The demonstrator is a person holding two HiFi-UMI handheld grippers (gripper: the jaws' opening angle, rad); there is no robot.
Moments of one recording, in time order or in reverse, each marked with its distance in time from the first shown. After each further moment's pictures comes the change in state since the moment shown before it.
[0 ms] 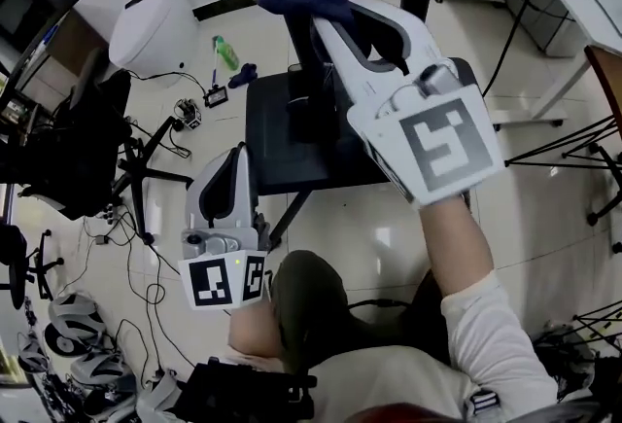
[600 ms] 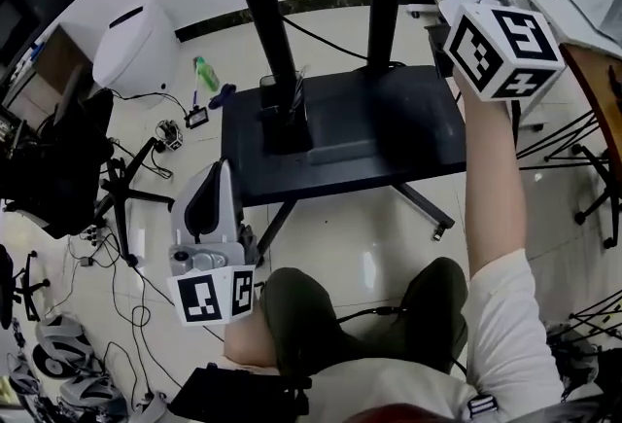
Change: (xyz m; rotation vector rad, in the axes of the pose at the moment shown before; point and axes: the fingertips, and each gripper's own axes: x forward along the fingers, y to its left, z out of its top) left arm -0.017 0.005 -0.002 -0.034 -0.069 0.001; right arm -0.019 -0.146 0.028 -0.005 -0.078 -0.250
